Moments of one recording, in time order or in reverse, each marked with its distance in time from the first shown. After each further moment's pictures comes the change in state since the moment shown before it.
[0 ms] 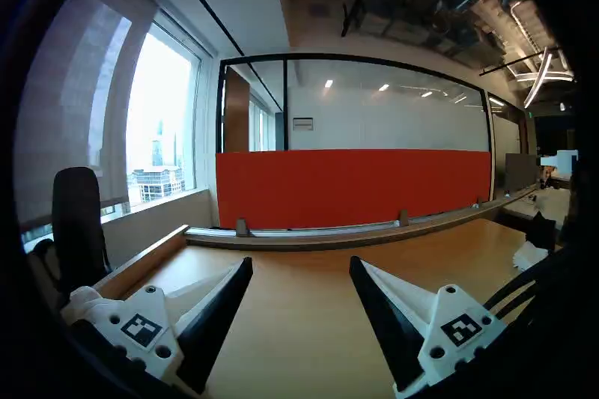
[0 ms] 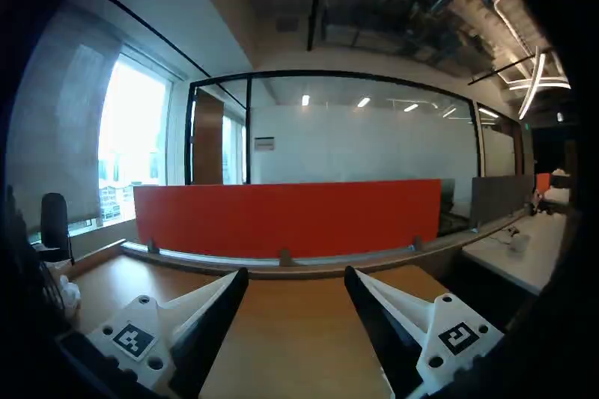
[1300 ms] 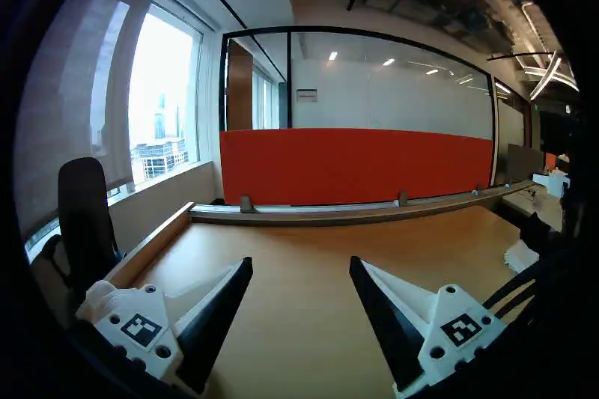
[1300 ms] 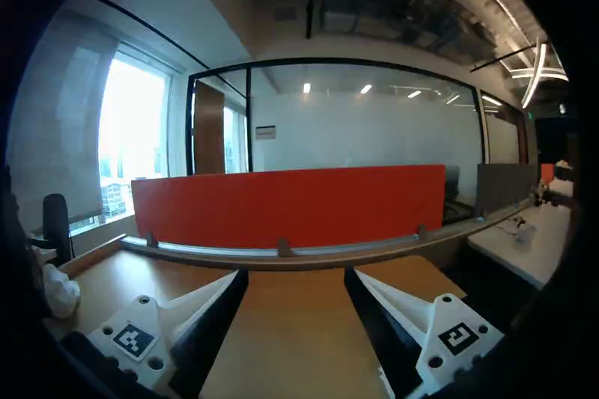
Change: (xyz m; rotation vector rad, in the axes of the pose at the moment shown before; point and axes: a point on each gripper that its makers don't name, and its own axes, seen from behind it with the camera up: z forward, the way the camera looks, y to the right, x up) left arm 0.016 -0.001 -0.026 0.014 -0.157 -0.012; right arm -0.019 0.026 0.026 0.024 -0.057 0.025
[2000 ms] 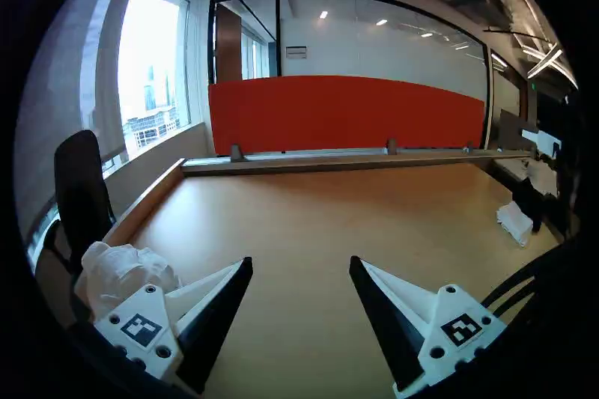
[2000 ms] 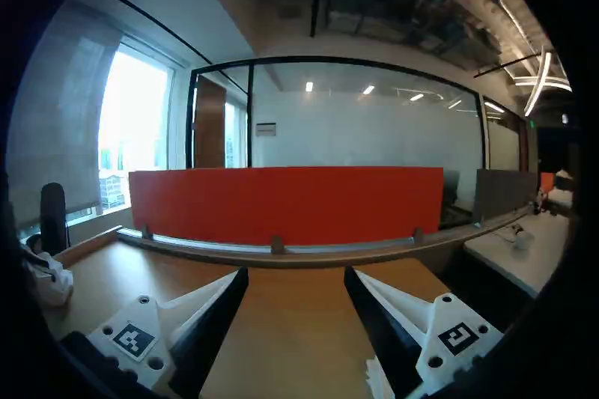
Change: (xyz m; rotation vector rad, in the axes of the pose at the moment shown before) left arm -0.079 0.020 -0.035 -0.035 -0.202 0.031; right arm -0.006 0.015 0.006 0.002 -0.007 -0.035
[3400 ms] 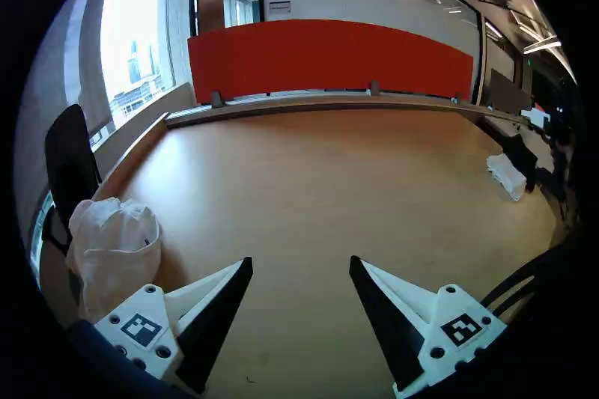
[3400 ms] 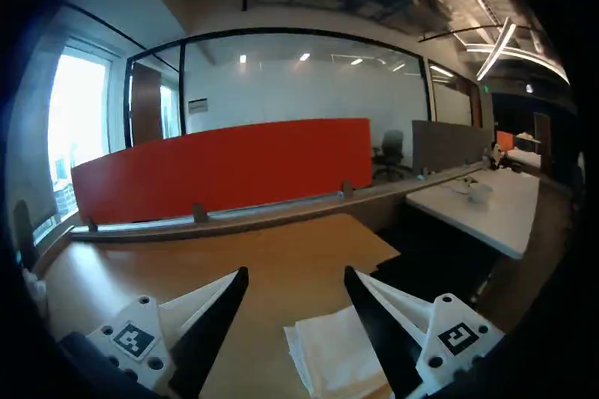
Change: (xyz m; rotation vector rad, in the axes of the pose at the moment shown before) left arm -0.091 0.033 -0.024 -0.053 -0.229 0.040; right arm -0.072 0.149 -0.020 -0.261 -0.126 0.106
